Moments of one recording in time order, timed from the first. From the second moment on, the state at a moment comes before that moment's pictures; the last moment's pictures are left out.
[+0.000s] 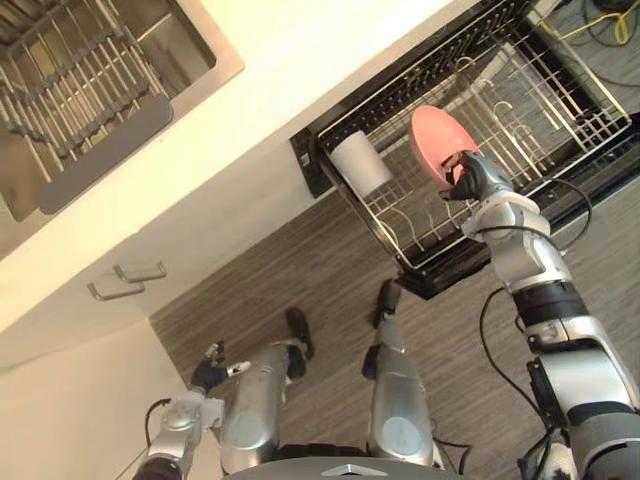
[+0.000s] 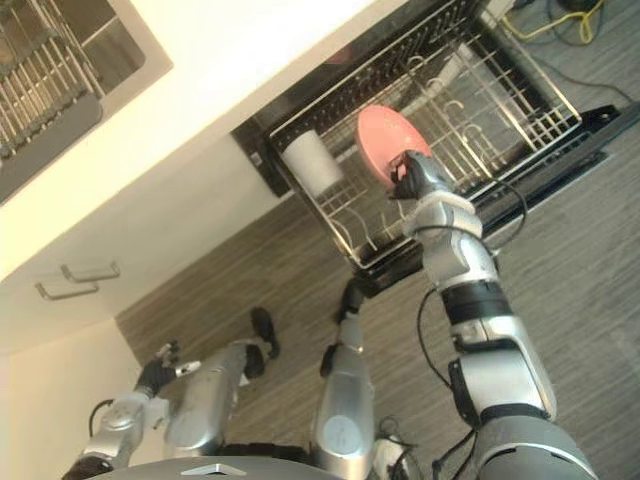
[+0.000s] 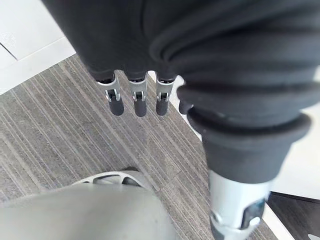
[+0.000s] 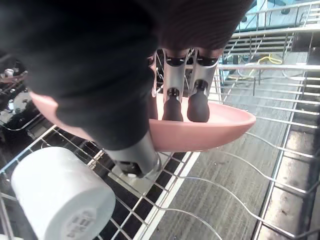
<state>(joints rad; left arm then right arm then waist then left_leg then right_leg) 0.02 0.18 -0.10 0.84 -0.17 -0.18 -0.03 -0.74 -0.68 0.19 0.50 -0.53 0.14 0.07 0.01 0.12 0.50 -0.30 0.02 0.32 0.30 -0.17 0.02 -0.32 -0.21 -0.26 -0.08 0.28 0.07</state>
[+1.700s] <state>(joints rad) 0.11 0.12 -0.08 0.91 -0.23 -0.18 -0.05 -0.28 -0.62 -0.60 0.50 0.53 0.08 -0.42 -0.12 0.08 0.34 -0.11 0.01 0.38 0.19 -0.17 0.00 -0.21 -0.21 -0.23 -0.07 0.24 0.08</state>
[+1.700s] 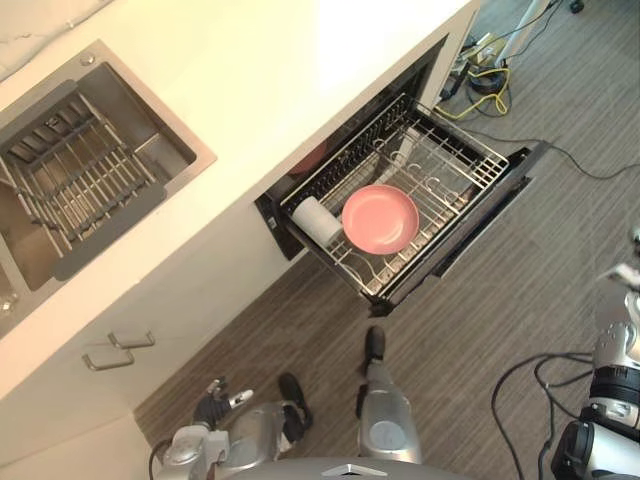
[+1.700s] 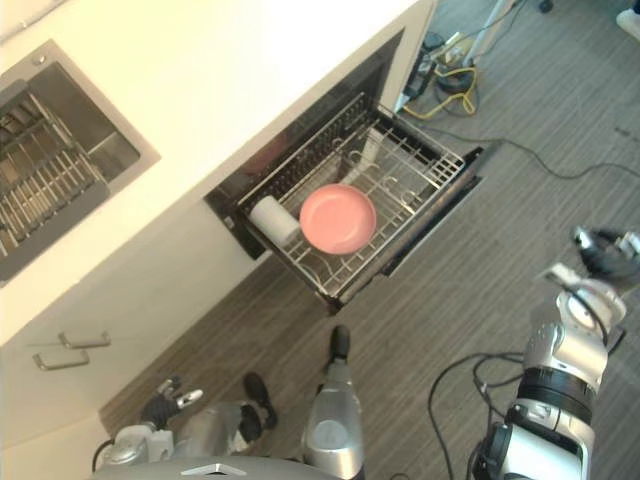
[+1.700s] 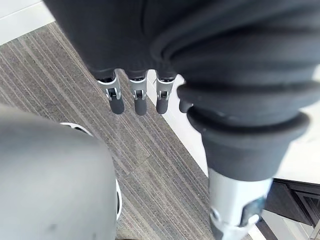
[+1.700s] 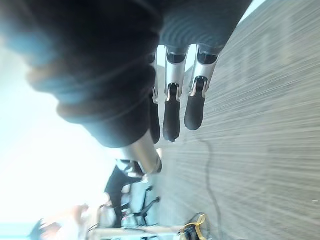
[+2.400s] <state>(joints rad) 0.09 0.11 -0.17 0.85 -0.27 -0.16 -0.08 -0.50 -0.67 -0.32 0.64 0.69 0.18 0.13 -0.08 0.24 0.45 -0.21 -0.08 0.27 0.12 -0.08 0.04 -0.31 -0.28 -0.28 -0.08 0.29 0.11</state>
